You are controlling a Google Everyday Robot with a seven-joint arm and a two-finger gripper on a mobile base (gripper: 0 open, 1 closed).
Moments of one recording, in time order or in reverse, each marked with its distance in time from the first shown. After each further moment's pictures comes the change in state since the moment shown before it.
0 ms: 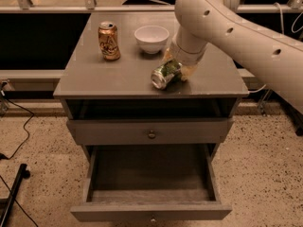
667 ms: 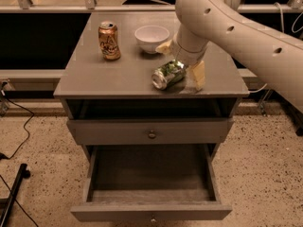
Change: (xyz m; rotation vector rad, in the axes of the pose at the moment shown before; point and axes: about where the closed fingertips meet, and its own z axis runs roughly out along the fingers) arm 0.001 -0.002 -0.005 0.000 0.000 0.000
